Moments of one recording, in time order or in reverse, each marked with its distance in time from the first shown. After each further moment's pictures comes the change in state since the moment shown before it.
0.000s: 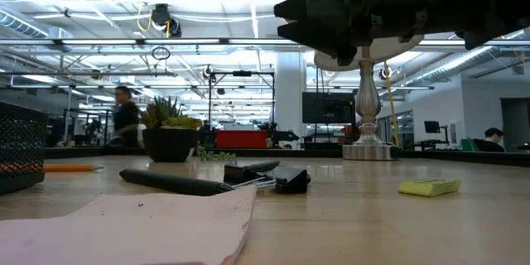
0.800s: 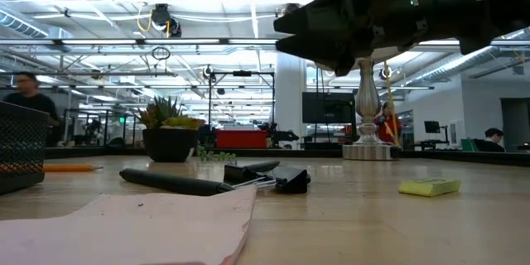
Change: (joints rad) left arm -0.018 0.001 0.246 -0.668 -0.077 -0.459; right arm -0.020 0.000 0.001 -0.086 -0.079 0.050
